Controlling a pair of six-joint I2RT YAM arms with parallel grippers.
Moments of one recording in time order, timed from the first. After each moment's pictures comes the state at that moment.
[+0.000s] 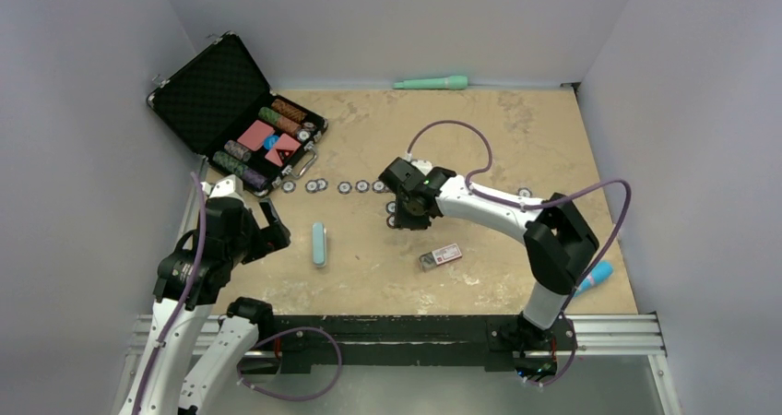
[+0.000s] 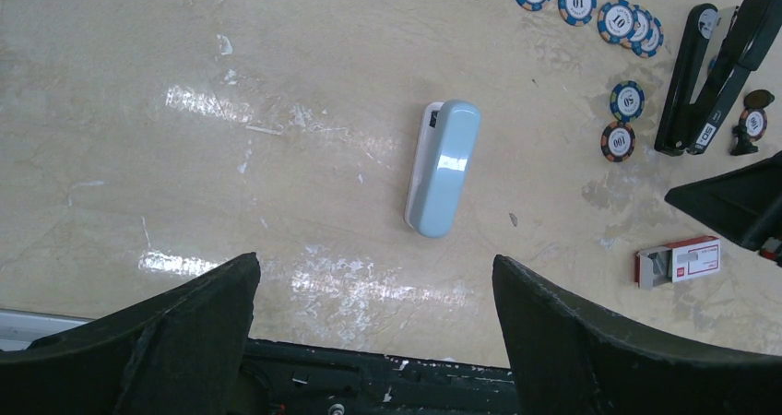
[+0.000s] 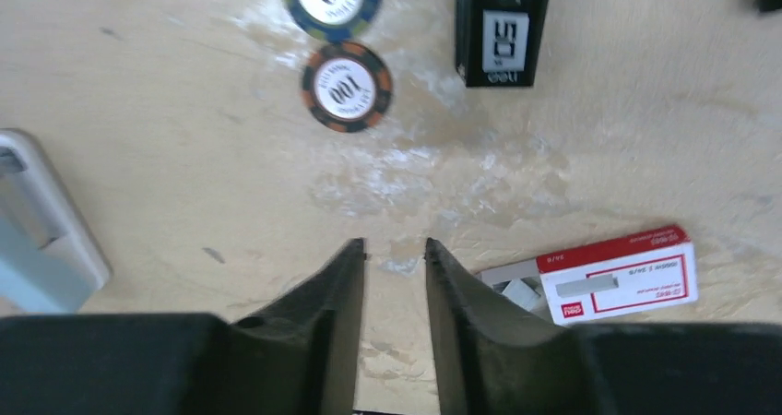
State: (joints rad) left arm -0.23 0.59 0.89 -1.11 -0.14 -0.56; right arm 0.86 1.76 1.26 -0.75 0.22 0.91
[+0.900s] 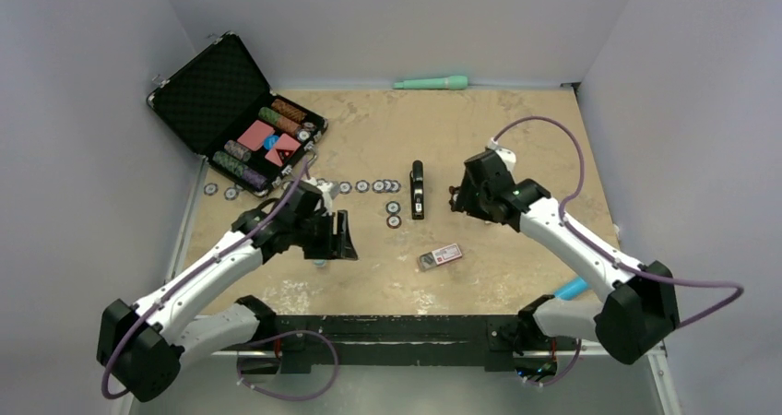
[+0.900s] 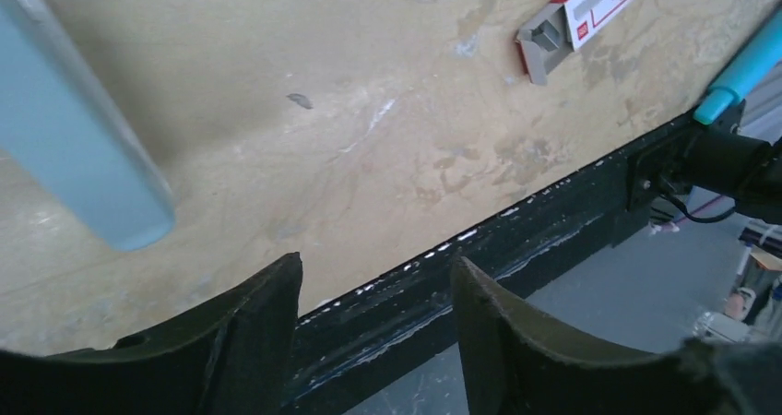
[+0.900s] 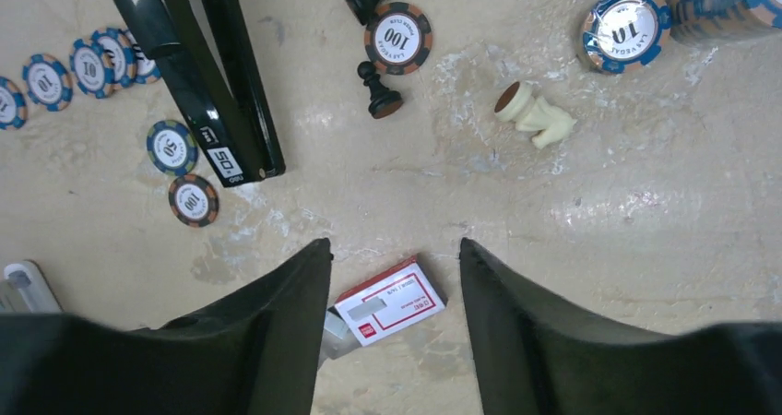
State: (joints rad) left arm -0.57 0.98 0.75 -0.75 0.26 -0.59; right arm 0.57 1.28 0.95 -0.68 0.30 0.74
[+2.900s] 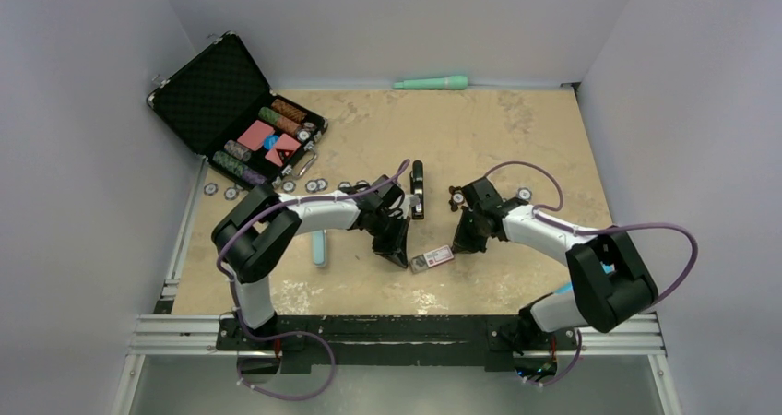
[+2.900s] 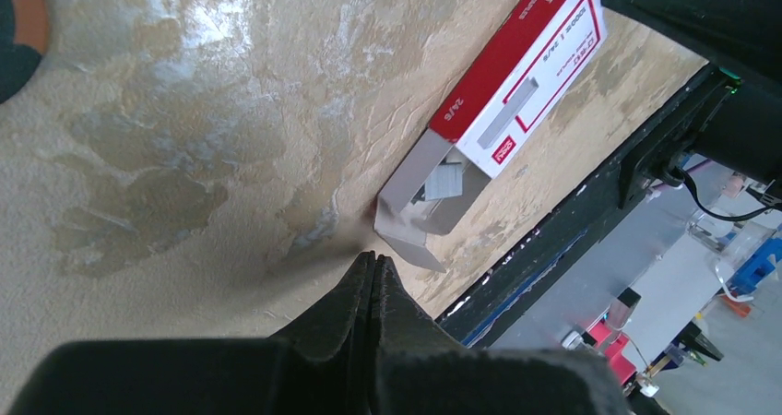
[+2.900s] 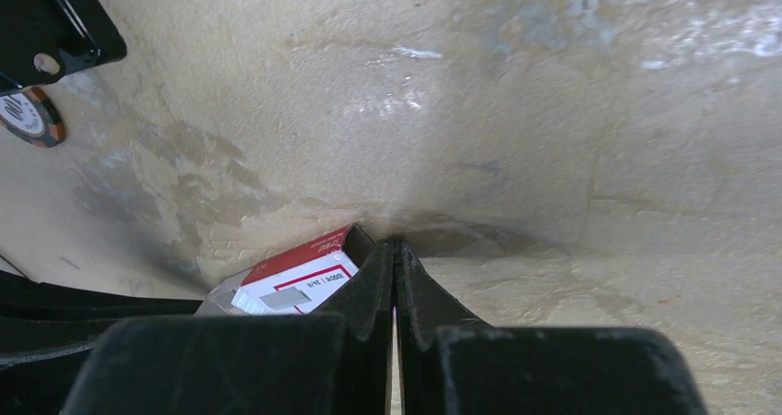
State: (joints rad) left arm -0.80 1.84 1.03 -0.36 0.52 -0.57; right arm 0.47 1.40 0.67 -0.46 -0.07 0.82
